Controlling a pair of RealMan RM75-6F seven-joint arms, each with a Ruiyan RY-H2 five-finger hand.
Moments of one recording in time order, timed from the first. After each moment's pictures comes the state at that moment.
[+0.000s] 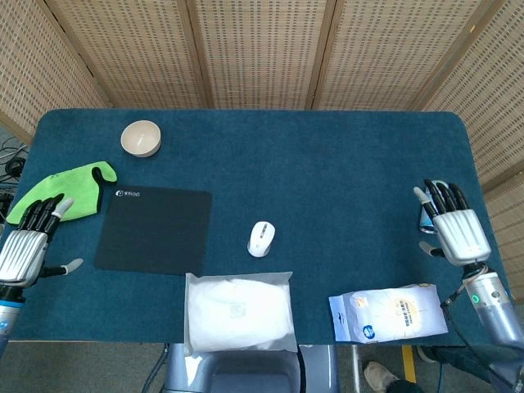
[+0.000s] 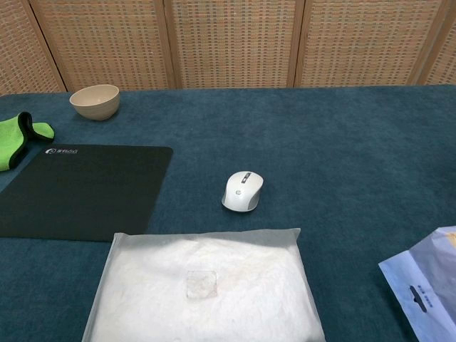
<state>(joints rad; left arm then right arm) -0.25 -1.15 -0.09 -1.46 1.58 1.37 -0.14 0.43 -1.17 0.00 -1.38 -1.37 1.34 -0.08</state>
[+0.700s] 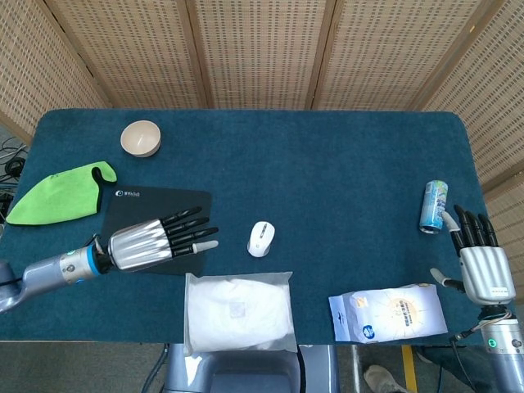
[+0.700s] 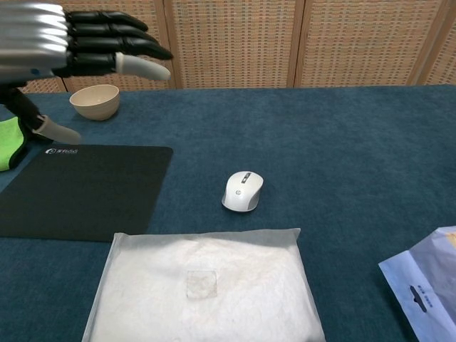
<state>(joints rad) -0.81 -1.25 -0.05 -1.08 2.27 1.39 -0.17 0.24 -1.15 0.02 -1.51 -1.41 1.51 -0.07</state>
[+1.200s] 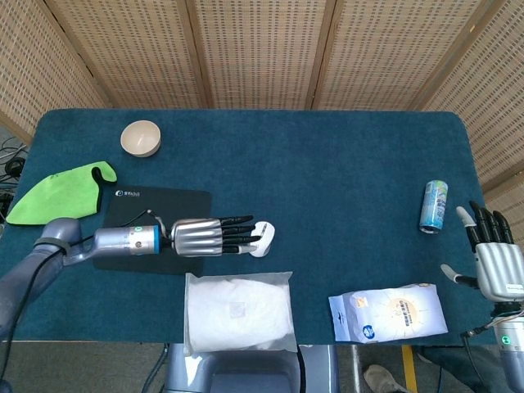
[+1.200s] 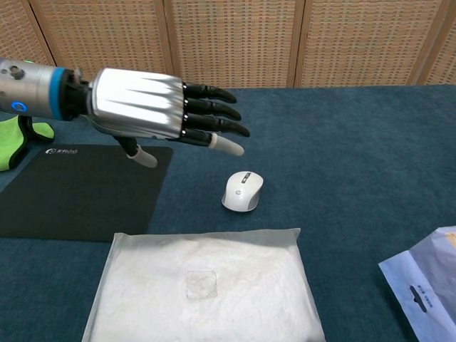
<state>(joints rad) -1.08 -1.60 0.05 -0.60 2.34 1.31 -0.20 0.22 -1.11 0.07 -1.51 -1.39 1.48 0.02</state>
